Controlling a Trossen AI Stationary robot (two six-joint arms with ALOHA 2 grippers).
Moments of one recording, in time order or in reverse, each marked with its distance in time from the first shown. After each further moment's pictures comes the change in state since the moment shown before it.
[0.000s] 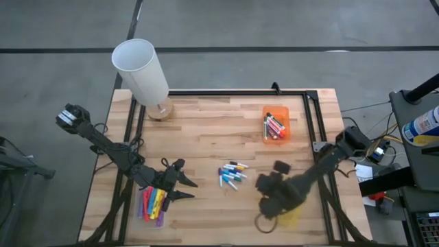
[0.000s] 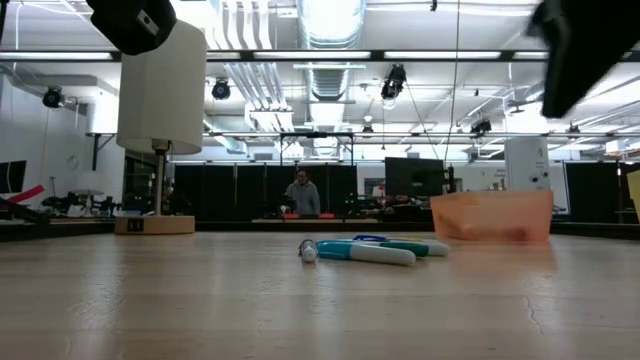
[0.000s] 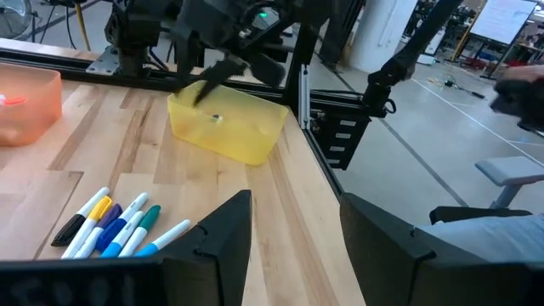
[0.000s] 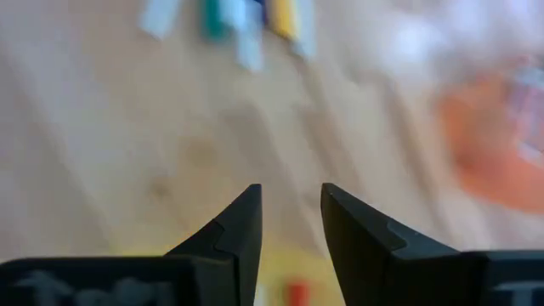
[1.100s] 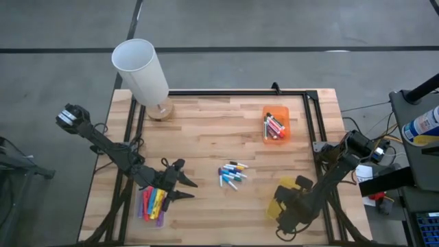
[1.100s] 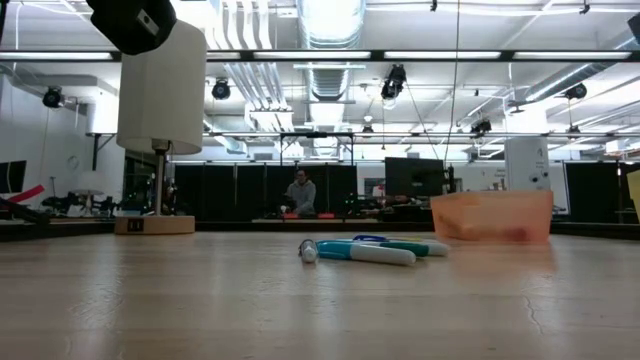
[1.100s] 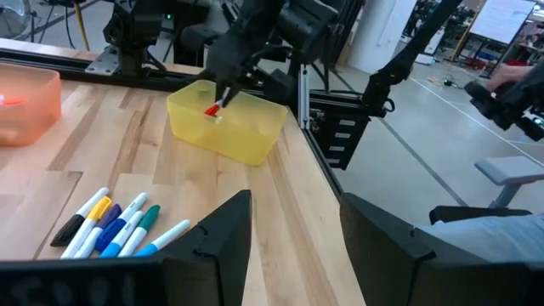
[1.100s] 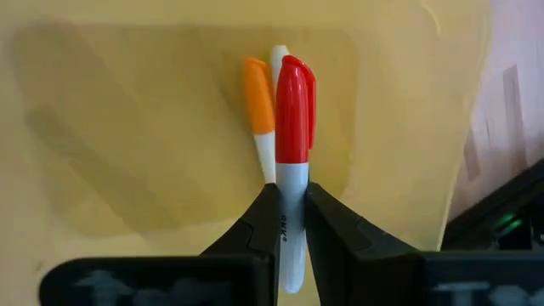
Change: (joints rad) left arm 0.000 0.000 0.000 0.000 0.002 0.001; right arm 0.189 0.013 -0.166 -0.005 -0.373 0.321
